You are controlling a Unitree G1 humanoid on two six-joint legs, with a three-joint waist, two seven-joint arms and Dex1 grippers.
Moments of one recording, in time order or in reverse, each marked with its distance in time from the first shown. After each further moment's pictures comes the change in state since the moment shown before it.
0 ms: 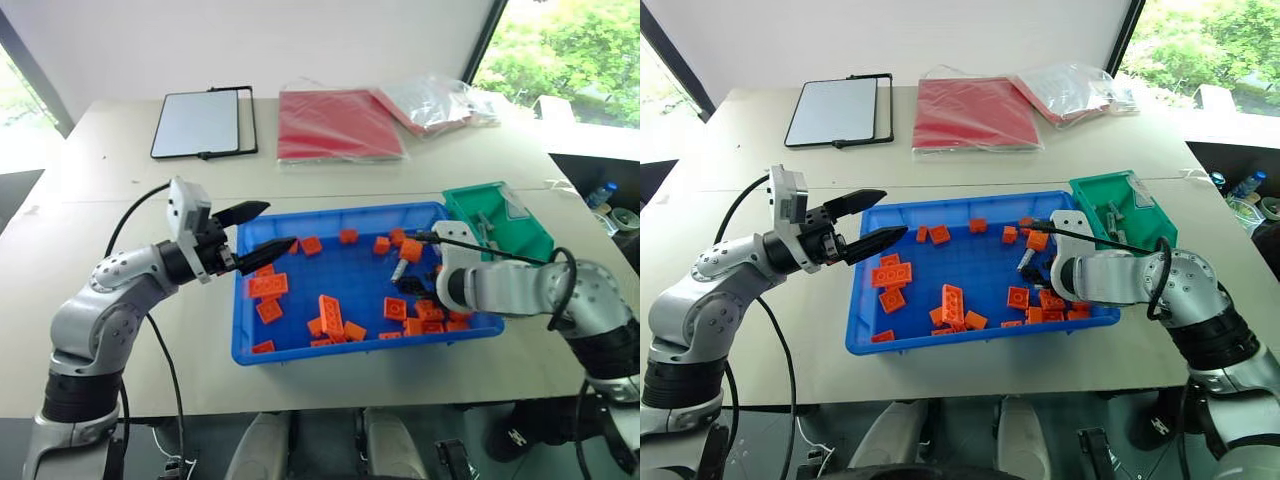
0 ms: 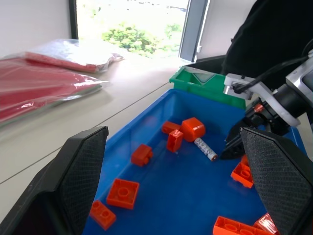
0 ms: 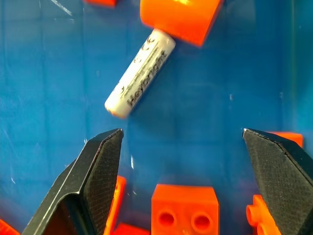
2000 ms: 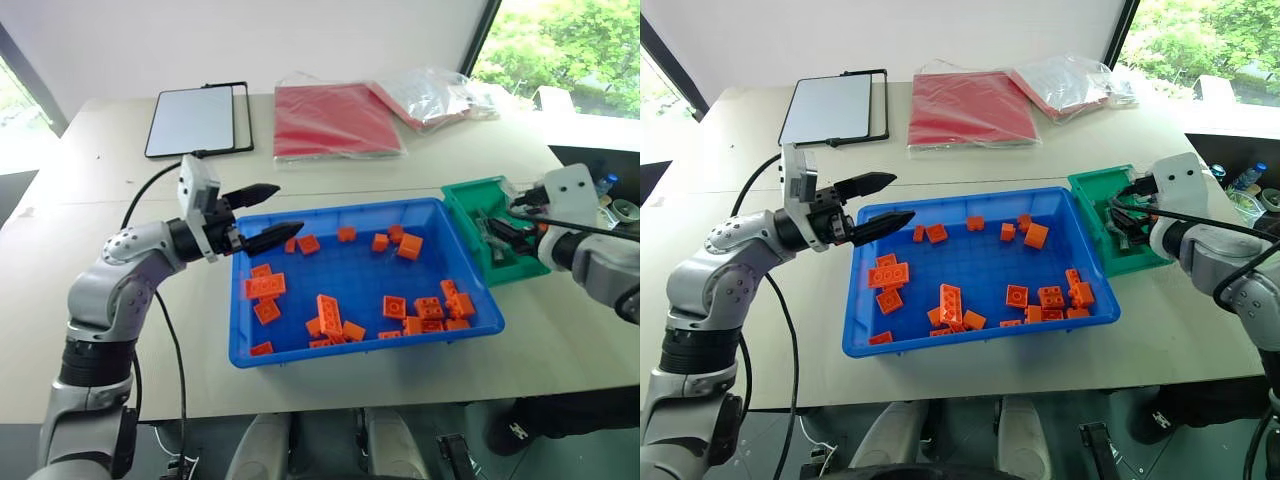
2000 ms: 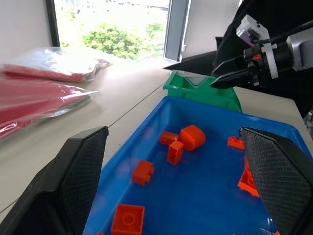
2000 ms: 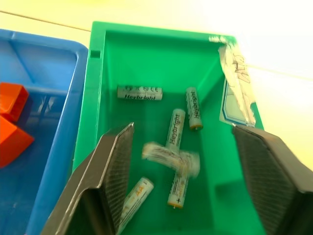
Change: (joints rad) left arm -0.148 -0.012 -0.046 0.151 0.061 -0.041 -0.106; right arm 0.276 -0.222 -0.419 -0.082 -1.089 -0.164 1.074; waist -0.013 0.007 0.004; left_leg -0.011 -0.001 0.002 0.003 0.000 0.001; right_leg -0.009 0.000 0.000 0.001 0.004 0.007
